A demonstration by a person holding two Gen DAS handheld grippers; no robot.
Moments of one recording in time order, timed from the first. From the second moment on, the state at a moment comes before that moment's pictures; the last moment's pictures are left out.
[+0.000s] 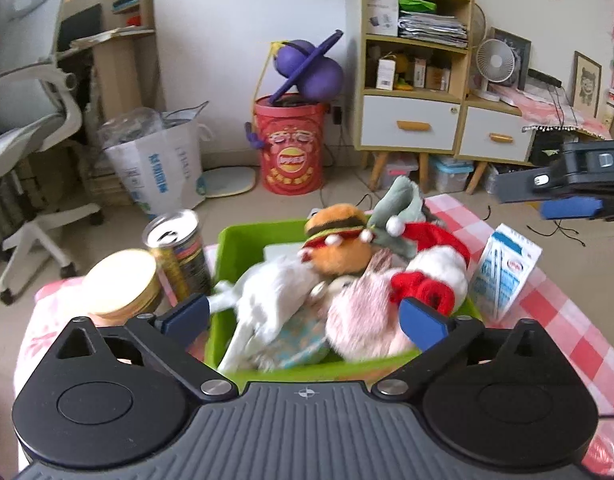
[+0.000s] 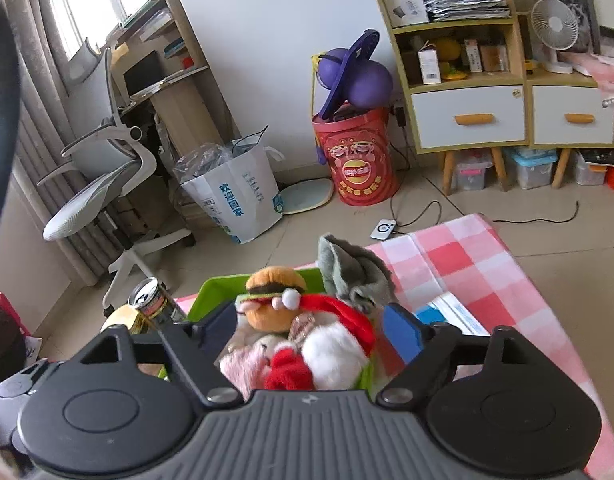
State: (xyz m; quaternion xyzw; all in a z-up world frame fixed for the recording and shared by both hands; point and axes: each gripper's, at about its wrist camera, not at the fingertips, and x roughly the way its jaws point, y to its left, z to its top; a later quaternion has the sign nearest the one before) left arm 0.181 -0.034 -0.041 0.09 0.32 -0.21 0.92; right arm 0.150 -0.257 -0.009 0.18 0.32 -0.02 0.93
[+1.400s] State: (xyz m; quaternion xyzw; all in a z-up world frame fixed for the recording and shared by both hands) left arm 0.113 -0.027 -0.180 0.11 0.36 -0.20 0.91; right arm 0.033 -0.264 -0.167 0.06 0.43 -0.04 0.90
